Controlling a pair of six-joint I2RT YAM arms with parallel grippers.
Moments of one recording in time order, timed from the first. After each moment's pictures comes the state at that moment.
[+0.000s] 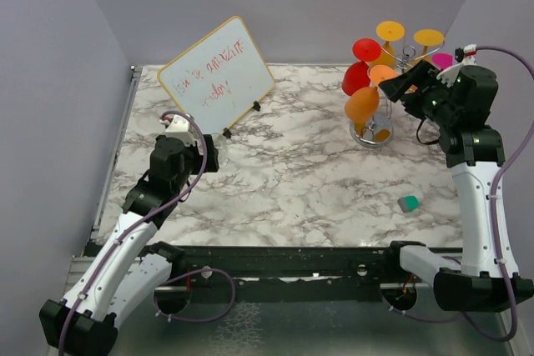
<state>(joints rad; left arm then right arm) -0.38 0.75 0.69 -0.34 -0.18 -0.26 -0.04 1.09 1.38 -0.60 -0.27 0.54</state>
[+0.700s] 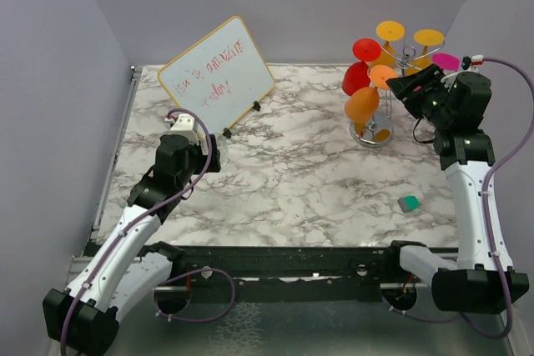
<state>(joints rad) -0.38 0.80 0.69 -0.34 -0.18 -0.26 -0.09 1.09 1.25 -0.42 -0.23 0.73</state>
